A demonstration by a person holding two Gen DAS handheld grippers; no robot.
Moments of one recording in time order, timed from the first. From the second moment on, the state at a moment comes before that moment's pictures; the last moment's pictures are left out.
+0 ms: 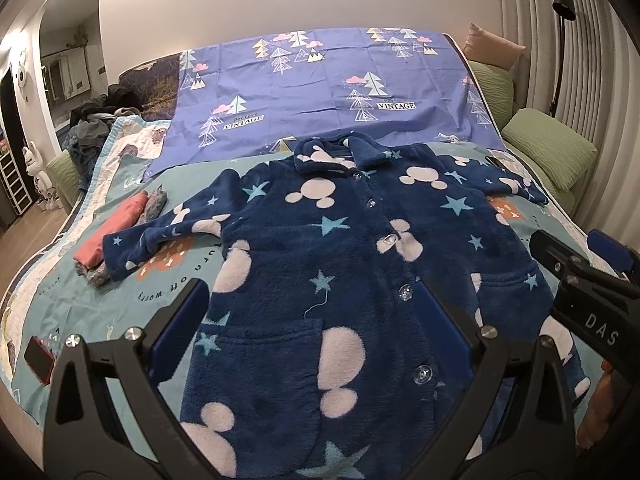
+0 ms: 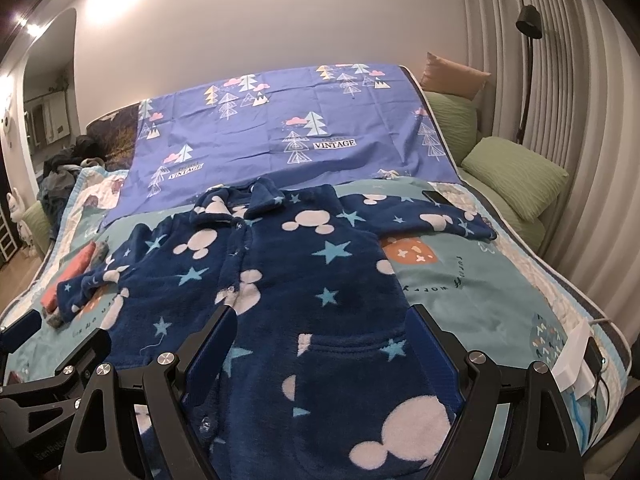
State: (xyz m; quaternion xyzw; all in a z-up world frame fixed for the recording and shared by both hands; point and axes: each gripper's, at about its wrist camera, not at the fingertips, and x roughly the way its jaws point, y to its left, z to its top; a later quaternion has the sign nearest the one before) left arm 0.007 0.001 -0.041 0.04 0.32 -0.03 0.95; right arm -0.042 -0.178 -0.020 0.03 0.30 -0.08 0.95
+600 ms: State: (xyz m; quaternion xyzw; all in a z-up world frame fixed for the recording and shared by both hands) left arm 0.019 0.030 -0.041 0.02 0.33 -0.03 0.94; right arm -0.026 -0.148 -0.020 0.01 0.31 -0.08 0.95
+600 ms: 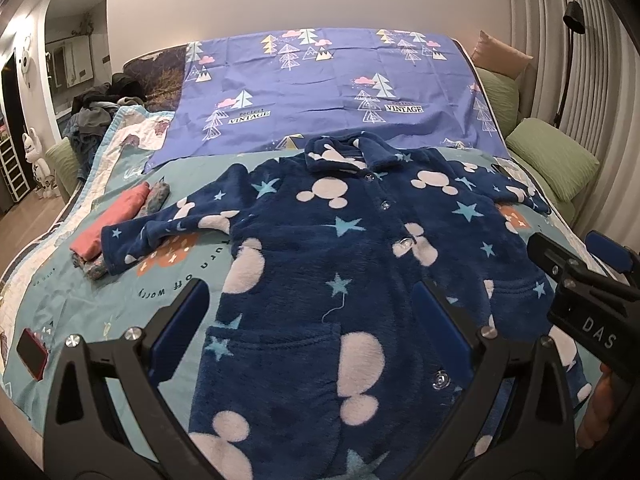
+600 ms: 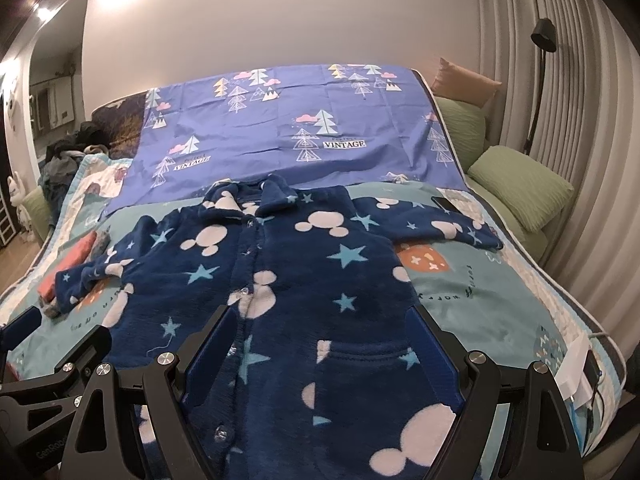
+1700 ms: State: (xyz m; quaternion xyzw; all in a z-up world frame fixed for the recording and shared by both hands) left arm 0.162 0.320 -0.156 -0.28 0.42 0.06 0.86; right arm 0.101 -0.034 -0.030 -0.05 0.34 0.07 0.94
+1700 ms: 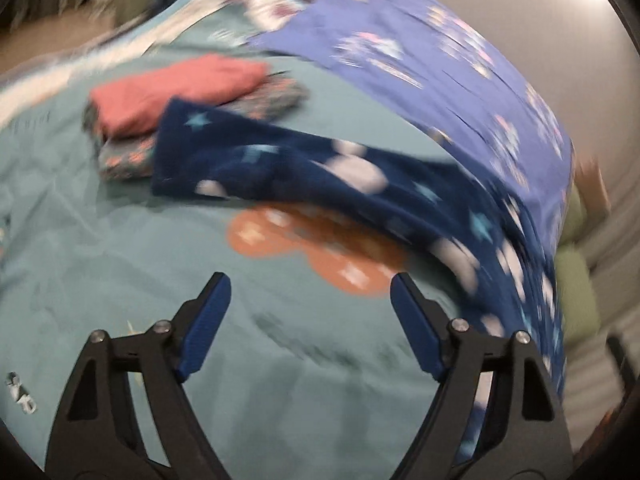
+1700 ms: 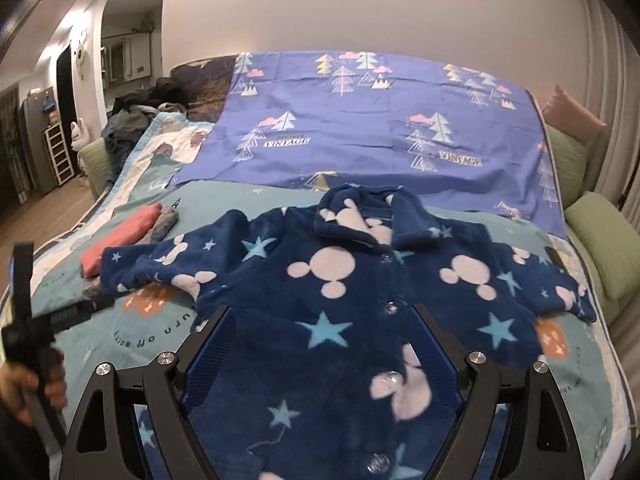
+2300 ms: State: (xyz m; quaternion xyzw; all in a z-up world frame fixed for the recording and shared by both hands) left arm 0.242 0.439 -0.253 -0.44 0.41 0.11 0.79; right arm 0.128 -0.031 -0.069 -0.08 0.37 0.05 0.92
